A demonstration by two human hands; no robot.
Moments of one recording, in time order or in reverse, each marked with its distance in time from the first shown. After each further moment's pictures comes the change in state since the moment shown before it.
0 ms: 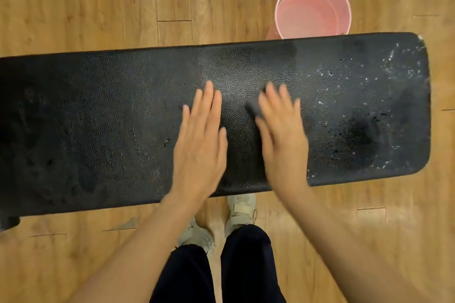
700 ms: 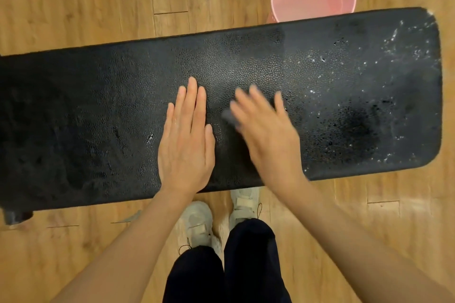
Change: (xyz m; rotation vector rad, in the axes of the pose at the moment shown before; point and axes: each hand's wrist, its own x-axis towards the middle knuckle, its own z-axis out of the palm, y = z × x) left_hand -0.005 0.004 0.012 0.122 0.019 -0.026; right_hand -0.005 0.017 -0.002 -0.092 -0.031 -0.244
